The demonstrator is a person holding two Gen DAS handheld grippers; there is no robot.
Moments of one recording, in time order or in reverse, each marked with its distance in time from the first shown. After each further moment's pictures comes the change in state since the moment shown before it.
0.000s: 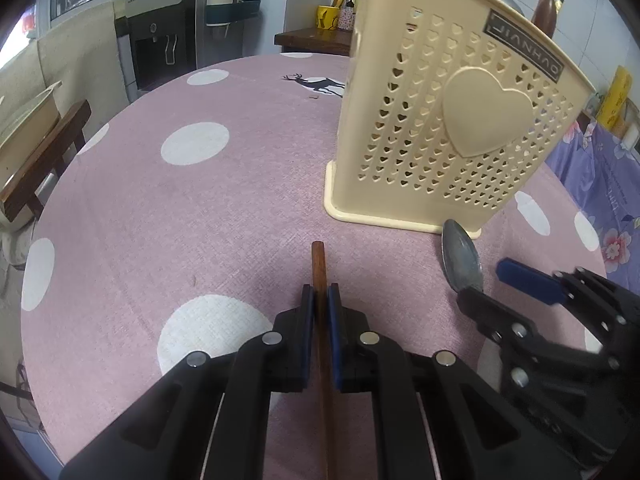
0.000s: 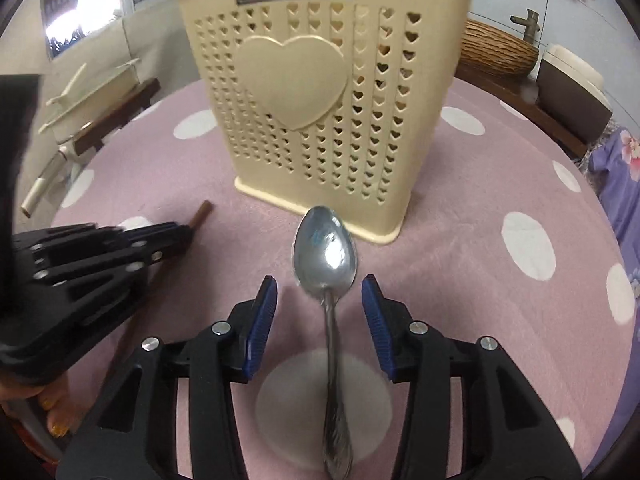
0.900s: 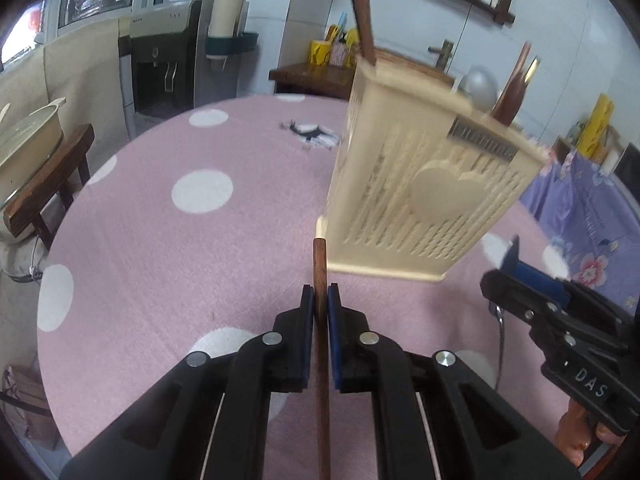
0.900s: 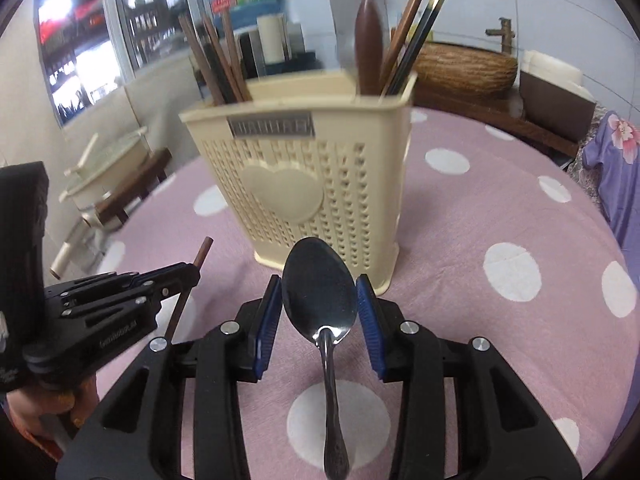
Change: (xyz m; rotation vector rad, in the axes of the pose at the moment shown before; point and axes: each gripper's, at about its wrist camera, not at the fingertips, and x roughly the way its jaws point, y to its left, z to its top) left arm -0.052 0.005 0.016 -0.020 -0.139 -0.076; right arm -0.083 -0.021 0.008 0.144 -0.221 0.087
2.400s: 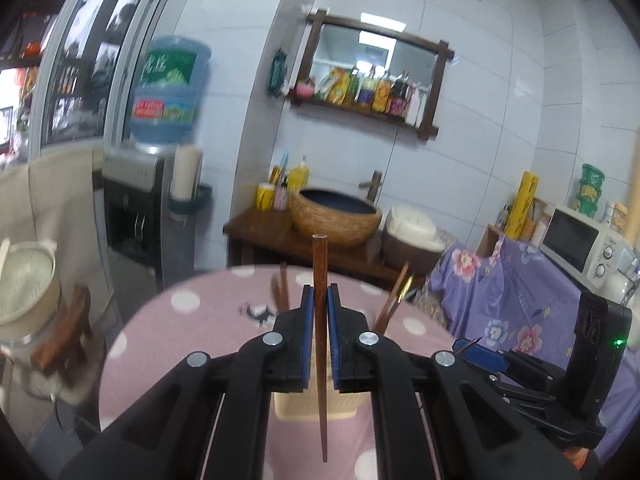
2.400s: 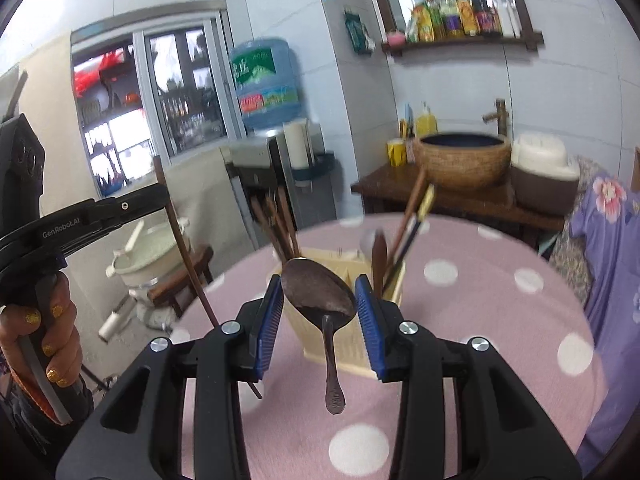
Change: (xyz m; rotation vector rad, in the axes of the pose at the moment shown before) left arm -0.168 -0.033 0.120 0.112 -0.422 -0.176; right arm -0.122 0.019 0.087 -0.021 -0.312 0.047
